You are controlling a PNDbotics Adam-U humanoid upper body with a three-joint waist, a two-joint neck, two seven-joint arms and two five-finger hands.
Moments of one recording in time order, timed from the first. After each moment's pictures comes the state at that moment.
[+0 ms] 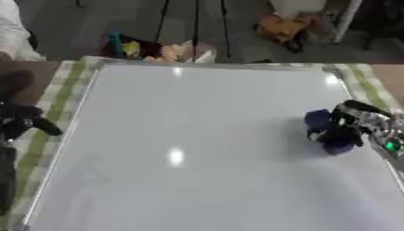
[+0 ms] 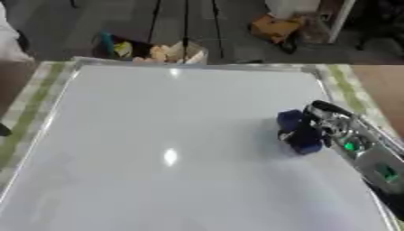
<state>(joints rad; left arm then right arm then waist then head) -0.41 0.13 -0.09 -1.98 -0.12 -0.29 0.03 -0.60 -0.86 0.24 -1.67 0.42 0.76 0.46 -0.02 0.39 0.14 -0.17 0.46</state>
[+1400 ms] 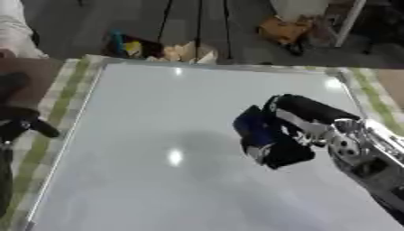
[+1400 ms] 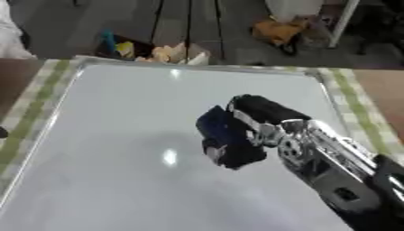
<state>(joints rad) -0.42 0.13 -0.10 -1.98 -0.12 -0.29 0.02 -0.67 -0.76 0.40 -1.94 0.67 0.58 0.63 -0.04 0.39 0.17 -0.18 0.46</state>
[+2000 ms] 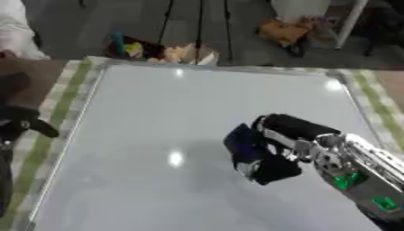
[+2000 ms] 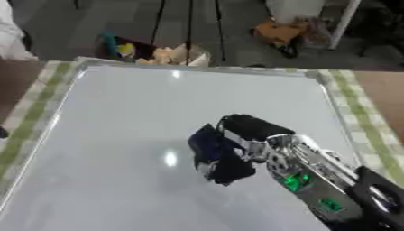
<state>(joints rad) -0.42 0.13 -0.10 -1.98 -0.12 -0.29 0.02 -0.64 -0.74 0.44 -1.92 0.68 0.53 0.69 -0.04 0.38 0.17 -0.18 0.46</state>
